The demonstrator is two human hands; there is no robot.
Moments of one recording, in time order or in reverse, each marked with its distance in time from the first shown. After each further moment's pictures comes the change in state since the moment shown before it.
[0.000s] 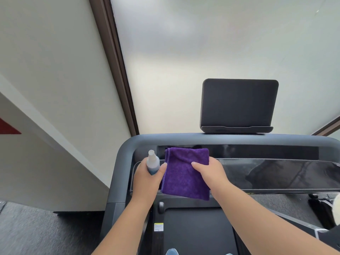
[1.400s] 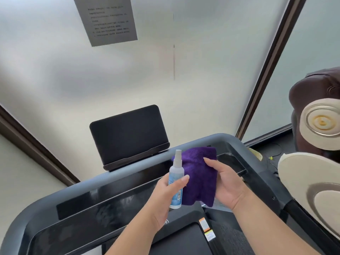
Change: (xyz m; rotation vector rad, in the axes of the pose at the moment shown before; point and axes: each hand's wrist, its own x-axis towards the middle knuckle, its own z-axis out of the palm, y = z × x) left_hand -0.130 0.177 0.251 -0.302 -0.911 -0.144; right_hand -0.041 0.018 -0.332 1.001 -0.129 0.006
